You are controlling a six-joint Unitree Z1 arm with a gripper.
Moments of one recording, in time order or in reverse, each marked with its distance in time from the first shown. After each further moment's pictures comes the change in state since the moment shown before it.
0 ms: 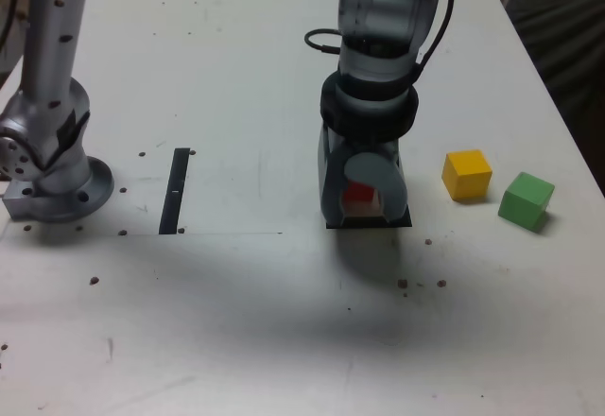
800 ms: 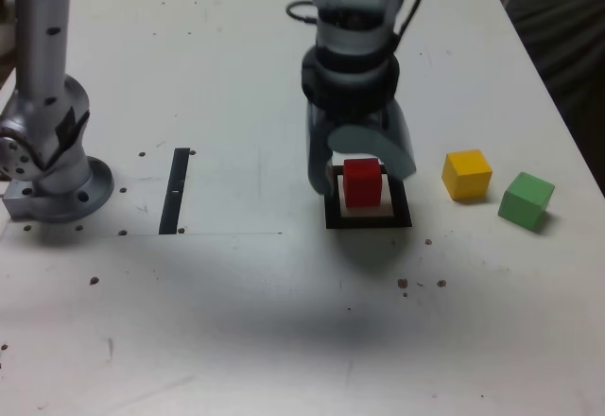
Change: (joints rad) arm 0.008 -0.106 0.046 0.025 0.092 -0.007
